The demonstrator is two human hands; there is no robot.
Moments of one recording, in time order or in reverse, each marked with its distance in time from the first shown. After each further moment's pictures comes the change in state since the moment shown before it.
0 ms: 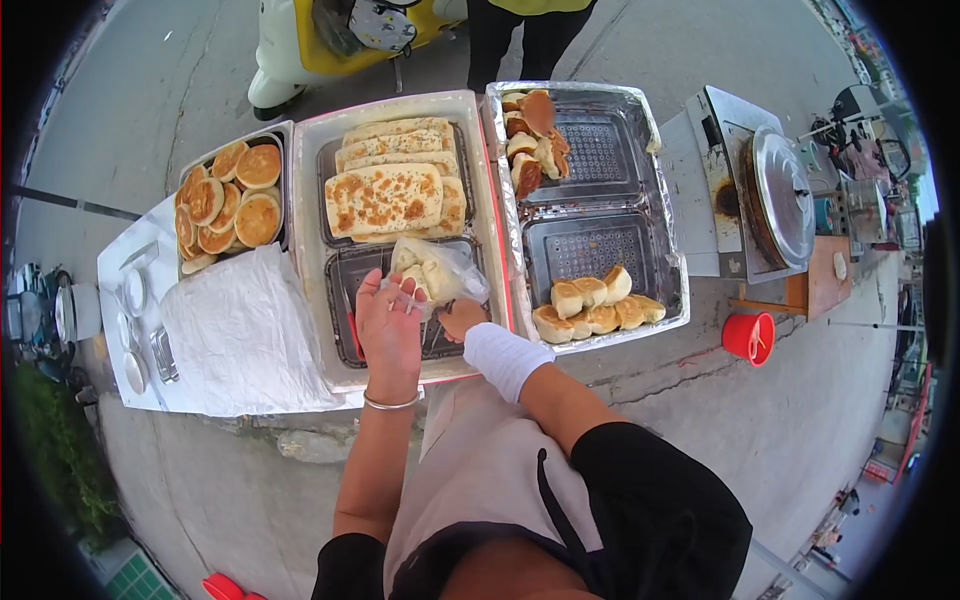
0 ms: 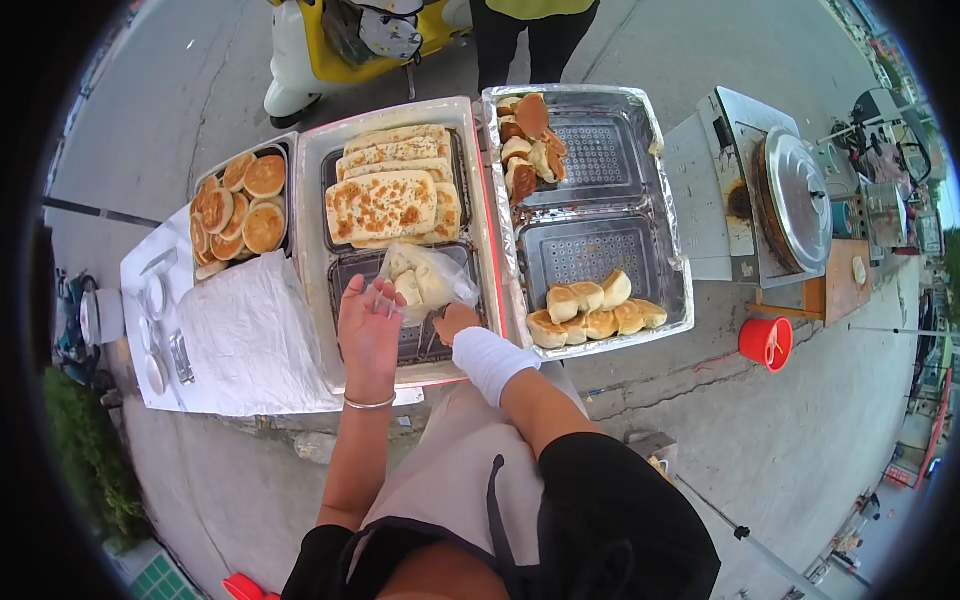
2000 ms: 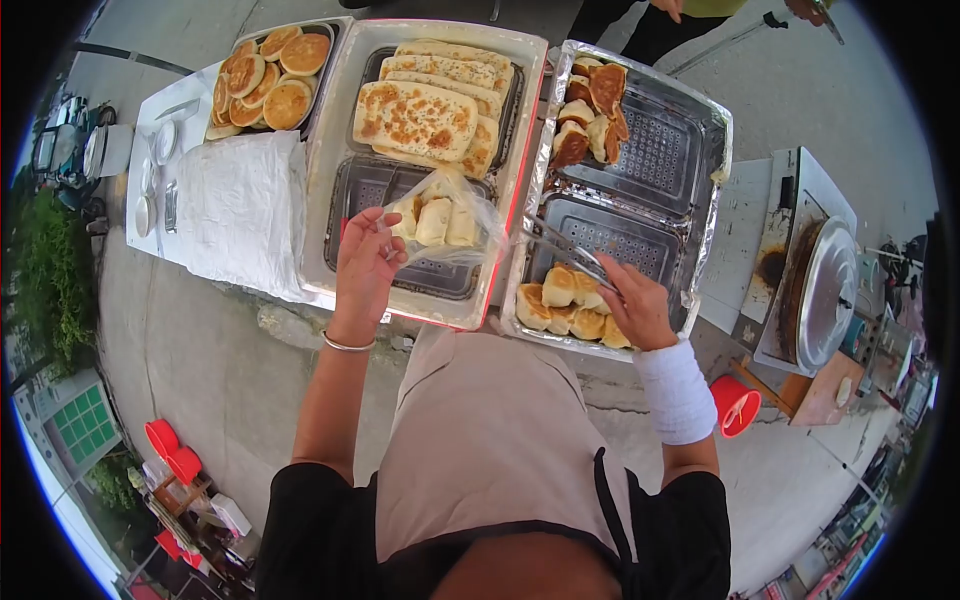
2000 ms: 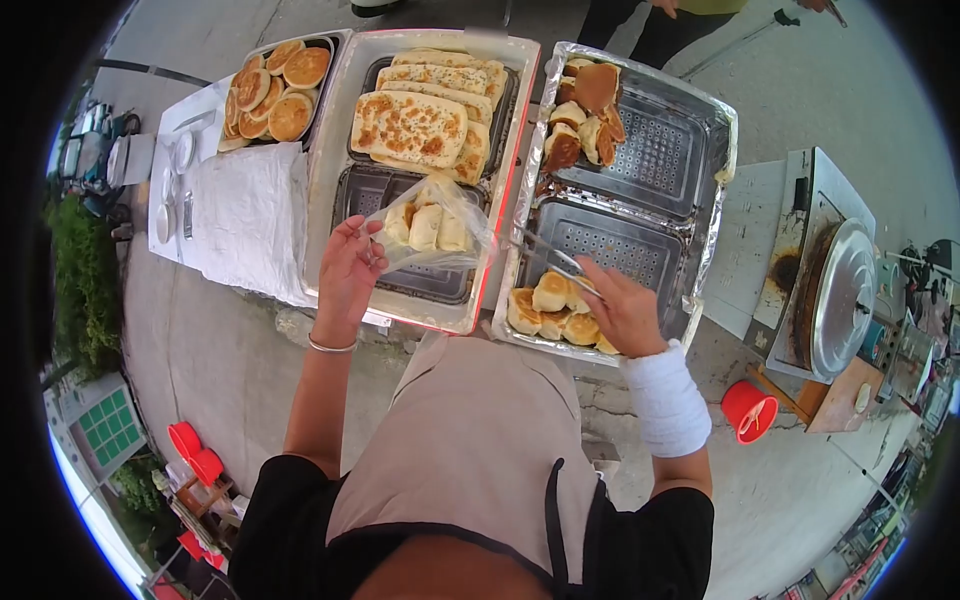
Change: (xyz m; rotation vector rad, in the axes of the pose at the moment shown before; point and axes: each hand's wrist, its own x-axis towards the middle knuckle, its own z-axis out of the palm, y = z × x) left_hand -0.016 -0.026 0.001 0.249 0.076 0.089; right_hand -0.155 0.073 -0.311 -0.462 0.320 -0.875
